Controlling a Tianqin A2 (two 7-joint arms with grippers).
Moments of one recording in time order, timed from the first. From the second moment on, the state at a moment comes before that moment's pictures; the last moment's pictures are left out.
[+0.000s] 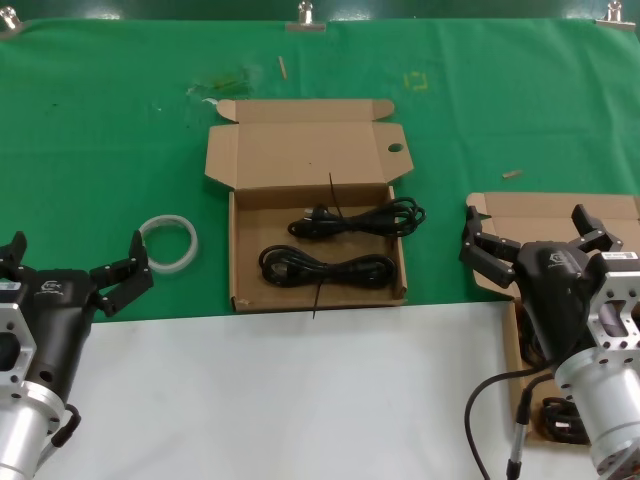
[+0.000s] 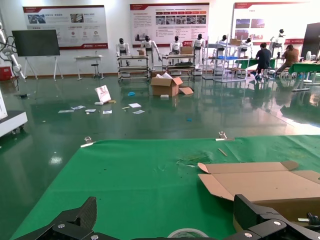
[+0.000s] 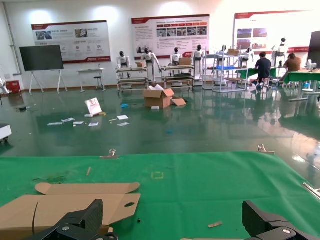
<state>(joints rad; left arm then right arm) 0.00 -0.30 1.60 -1.60 -1.80 0.00 0.00 0.02 0.15 -1.62 1.59 1.83 0.03 -0.06</state>
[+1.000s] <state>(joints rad) 0.00 -0.30 1.60 -1.60 -1.80 0.00 0.00 0.02 0.15 -1.62 1.59 1.83 0.03 -0.06</state>
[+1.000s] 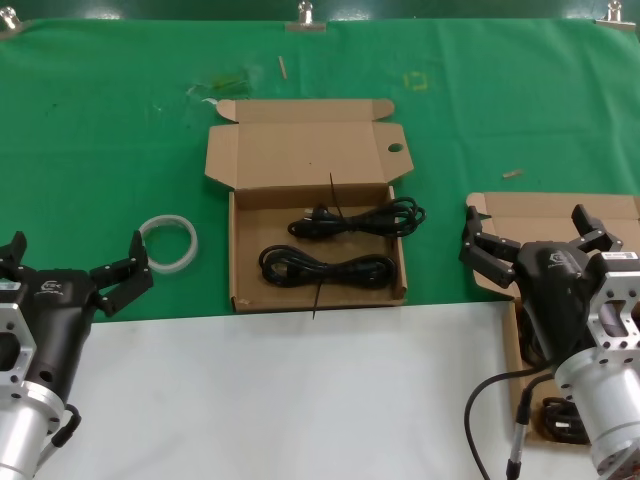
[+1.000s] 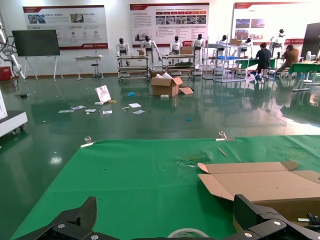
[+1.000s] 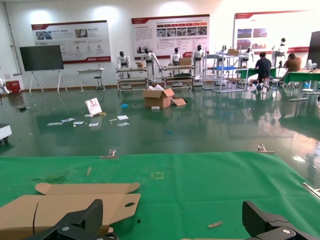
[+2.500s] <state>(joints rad) 0.00 -0.30 1.60 -1.60 -1.80 0.00 0.00 0.02 0.15 -1.62 1.59 1.83 0.03 -0.06</state>
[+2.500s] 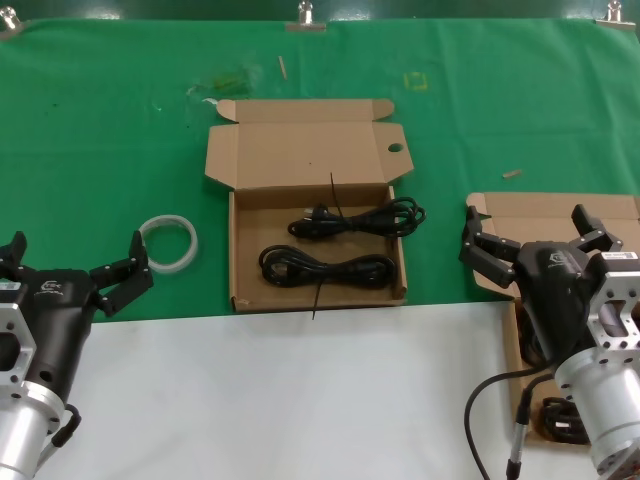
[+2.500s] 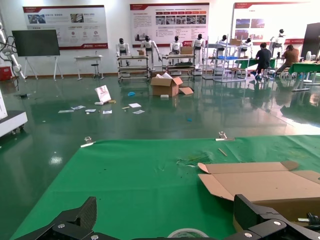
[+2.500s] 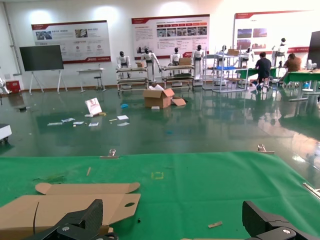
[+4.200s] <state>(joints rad) 0.00 -0.30 1.60 -1.60 -1.80 0.00 0.00 0.02 0.15 -1.62 1.59 1.83 0.03 -0.06</state>
